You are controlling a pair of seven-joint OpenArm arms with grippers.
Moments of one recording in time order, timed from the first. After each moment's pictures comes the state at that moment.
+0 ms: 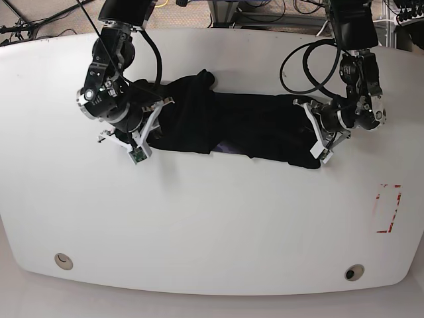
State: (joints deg) left arm -2.4 -11.8 -13.1 81.1 -26.4 -43.4 63.8; right arm -3.4 -2.0 15.7 107.5 9.7 41.0 -66.5
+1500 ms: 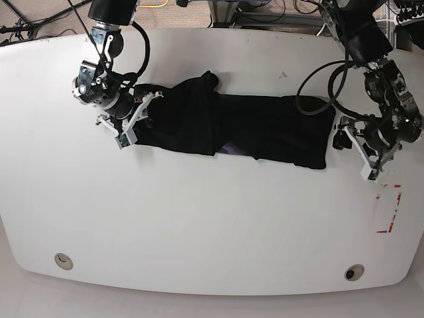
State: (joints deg) left arm -9.8 -11.4 -31.1 90.5 -21.0 -42.8 78.0; right arm -5.8 2.7 19.1 89.6 11.3 41.1 -48.4
